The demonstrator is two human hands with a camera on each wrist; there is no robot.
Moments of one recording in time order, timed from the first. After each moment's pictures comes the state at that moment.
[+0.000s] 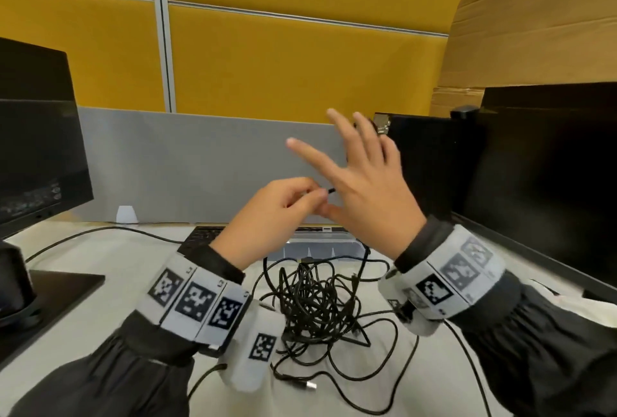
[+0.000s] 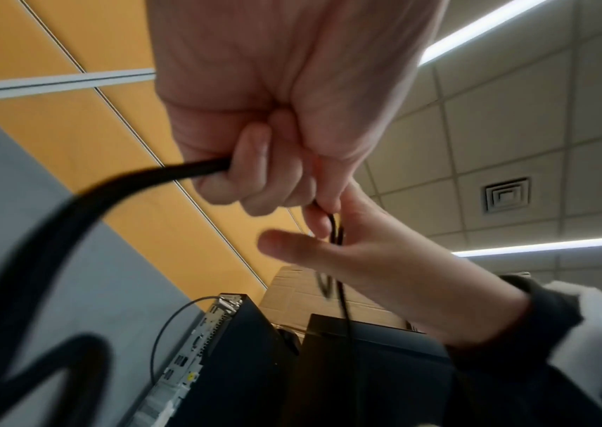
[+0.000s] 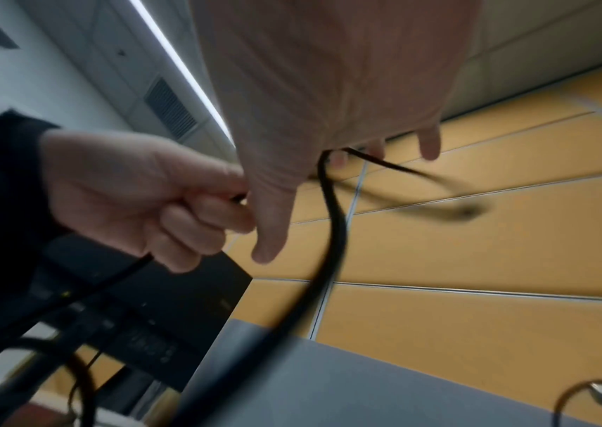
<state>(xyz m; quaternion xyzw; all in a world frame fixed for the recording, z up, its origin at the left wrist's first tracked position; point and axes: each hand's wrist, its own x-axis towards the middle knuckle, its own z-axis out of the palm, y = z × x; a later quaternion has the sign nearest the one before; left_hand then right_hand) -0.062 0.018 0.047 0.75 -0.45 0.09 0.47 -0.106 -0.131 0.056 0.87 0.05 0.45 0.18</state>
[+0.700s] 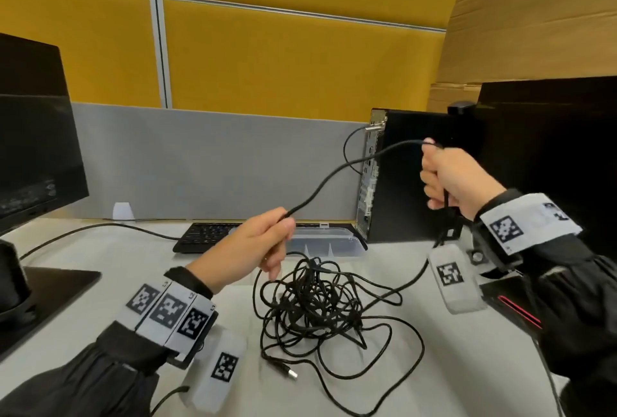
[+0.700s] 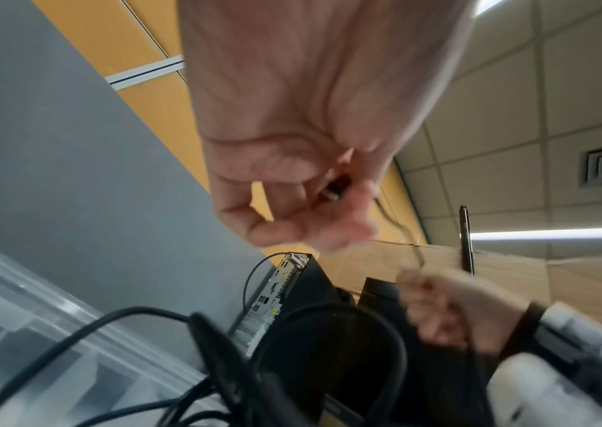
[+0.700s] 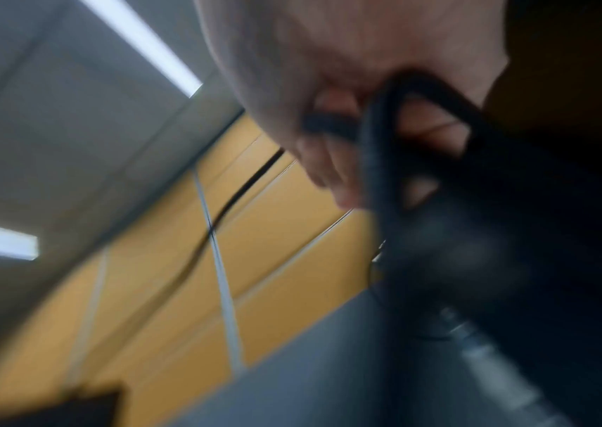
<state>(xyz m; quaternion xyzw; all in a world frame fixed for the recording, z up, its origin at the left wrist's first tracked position) -0.036 0.035 0.002 0.74 -0.43 -0.10 0.51 -0.130 -0.224 0.089 0.75 -0.19 0.26 -0.57</state>
